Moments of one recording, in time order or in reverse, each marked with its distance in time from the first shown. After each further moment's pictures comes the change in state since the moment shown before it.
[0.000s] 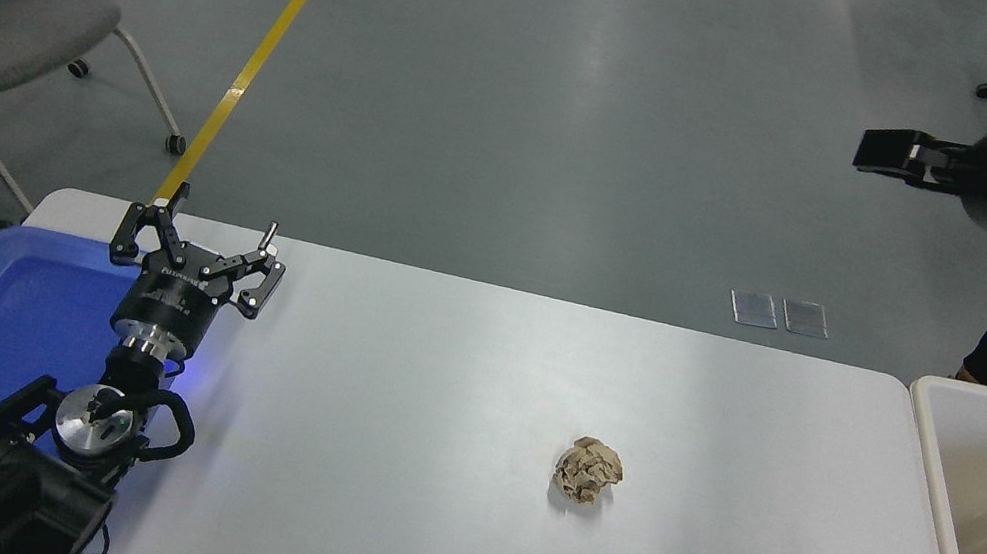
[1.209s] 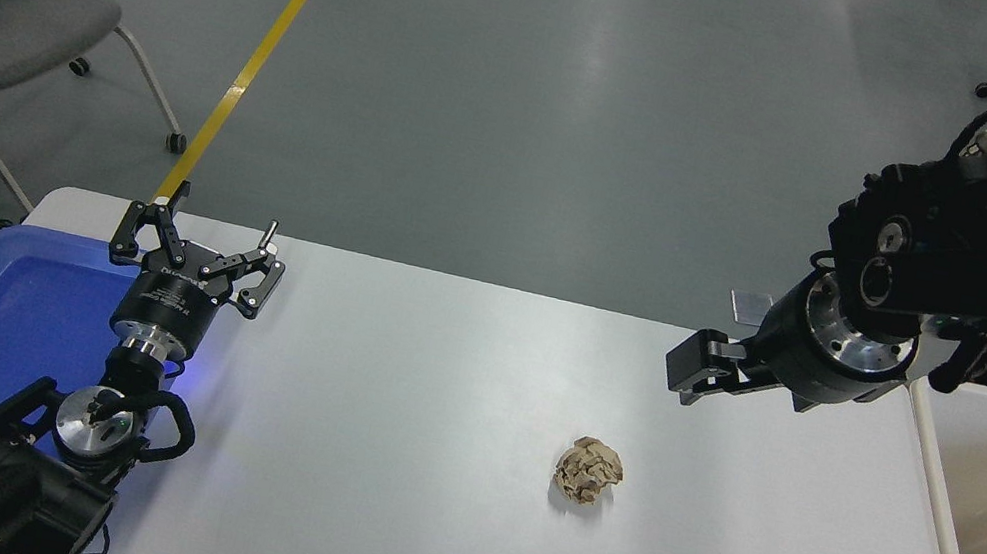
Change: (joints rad) left arm 0.000 0.000 0.000 0.000 0.000 0.000 0.000; right arm 0.024 0.237 0.047 0.135 0.260 0.371 0.002
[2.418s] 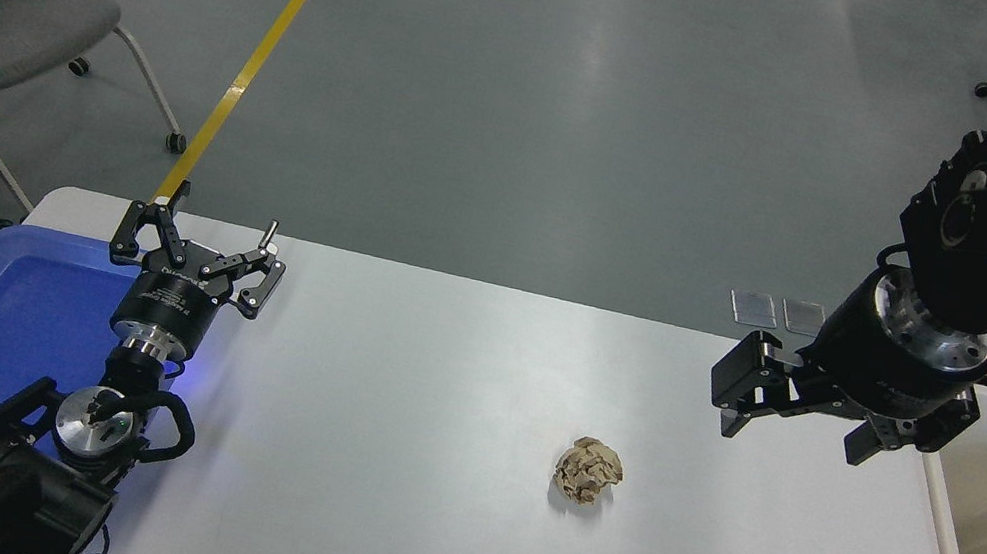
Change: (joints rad) left arm 0.000 0.000 0.000 0.000 0.000 0.000 0.000; right arm 0.086 0.003 -0.148 0.002 0.056 0.238 0.067
